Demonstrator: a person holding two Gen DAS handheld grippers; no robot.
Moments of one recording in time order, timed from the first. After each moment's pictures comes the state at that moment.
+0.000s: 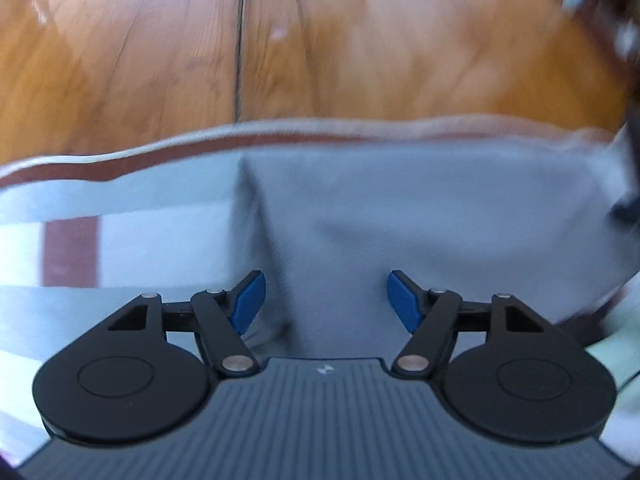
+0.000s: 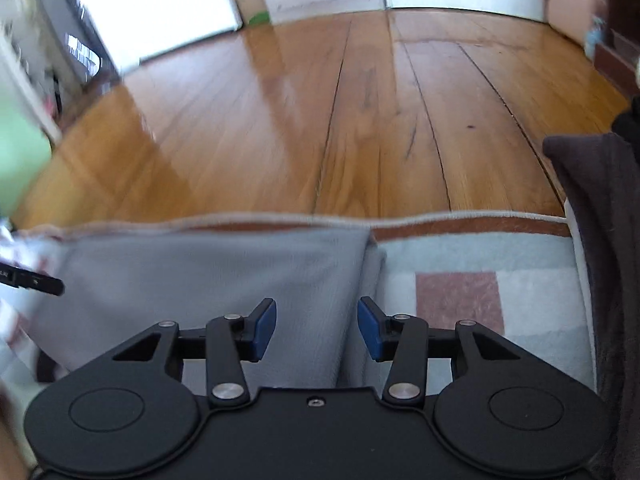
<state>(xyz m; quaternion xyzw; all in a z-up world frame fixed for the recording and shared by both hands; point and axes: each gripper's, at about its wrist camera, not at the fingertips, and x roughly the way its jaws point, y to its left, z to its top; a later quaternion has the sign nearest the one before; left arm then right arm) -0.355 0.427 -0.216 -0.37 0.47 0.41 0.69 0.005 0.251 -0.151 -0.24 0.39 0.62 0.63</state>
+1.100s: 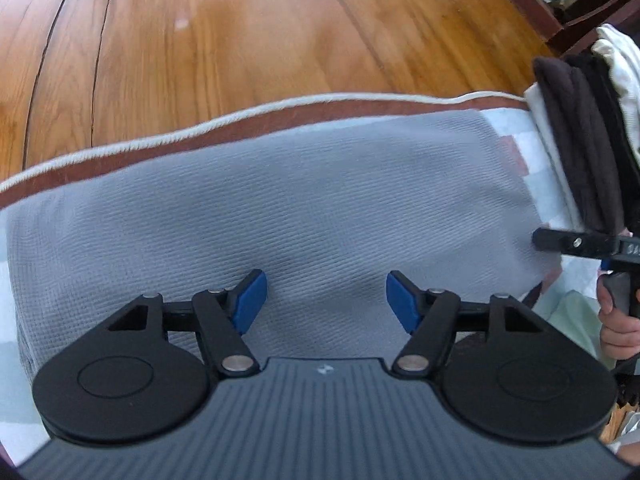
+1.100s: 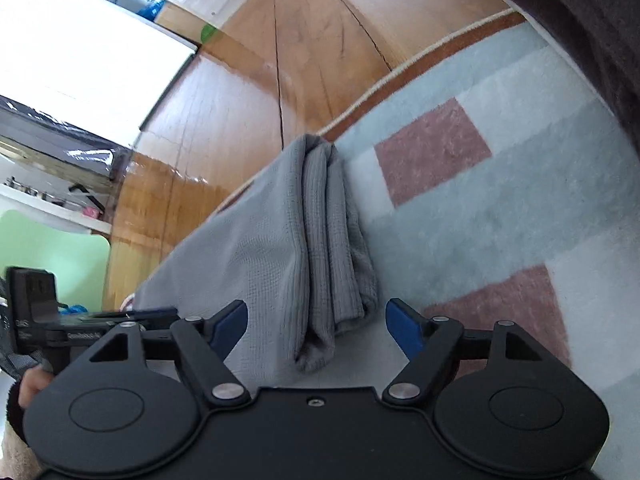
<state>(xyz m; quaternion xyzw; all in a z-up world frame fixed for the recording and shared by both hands) -0.225 0.406 -0.214 -0.38 0.46 0.27 0.75 0.091 0.205 -0.214 -0.01 0.60 0.59 0.54</state>
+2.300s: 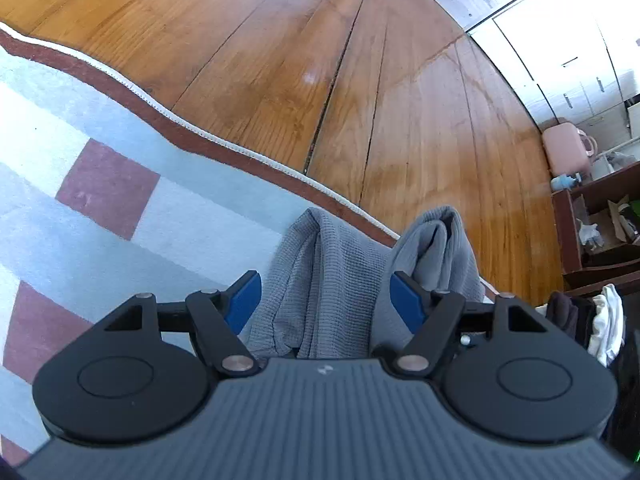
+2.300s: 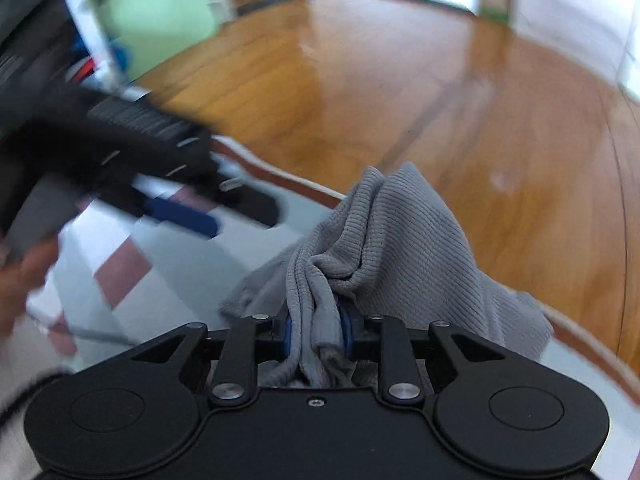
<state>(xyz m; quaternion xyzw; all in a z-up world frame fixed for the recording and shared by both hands) -0.465 0.424 -0.193 -0.56 0.21 0.44 0.68 -0.244 0.356 -0.123 -0.36 0.28 0.78 0.44</state>
